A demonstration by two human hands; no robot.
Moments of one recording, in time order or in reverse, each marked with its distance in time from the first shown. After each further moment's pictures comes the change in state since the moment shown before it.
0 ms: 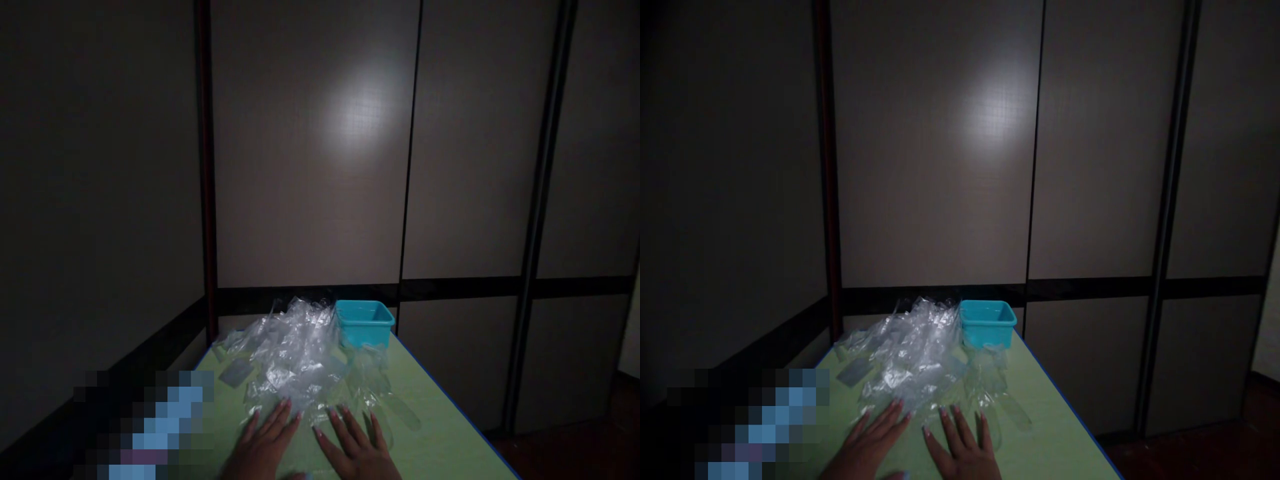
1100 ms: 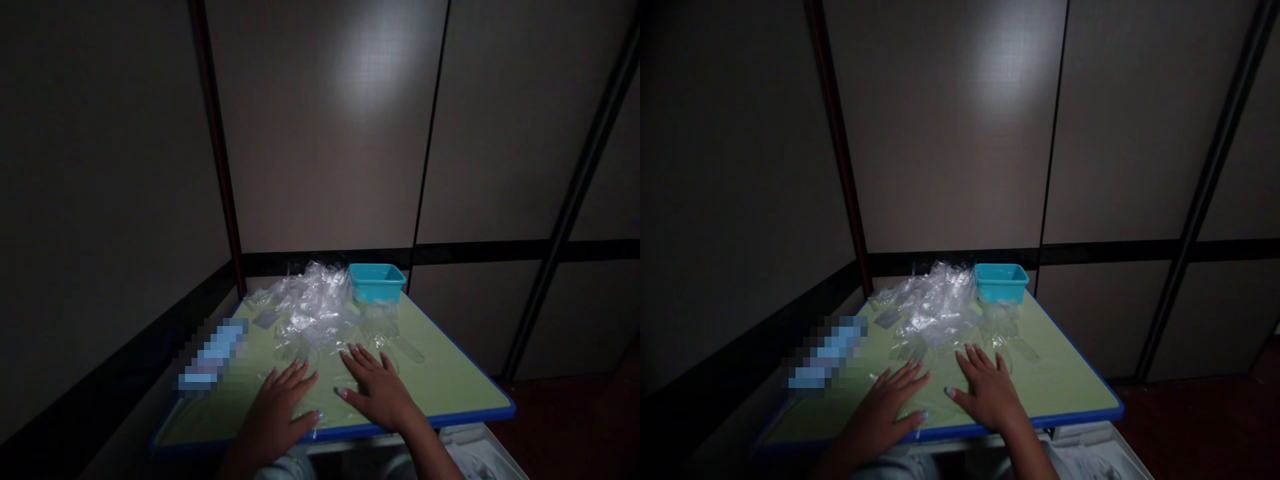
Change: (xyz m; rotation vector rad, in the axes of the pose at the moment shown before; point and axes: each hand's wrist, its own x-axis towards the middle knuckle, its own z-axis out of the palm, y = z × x) left_hand -0.065 0.043 -0.021 -0.102 0.093 -0.063; right_hand -0.013 -0.034 -0.051 0.214 -0.147 0.222
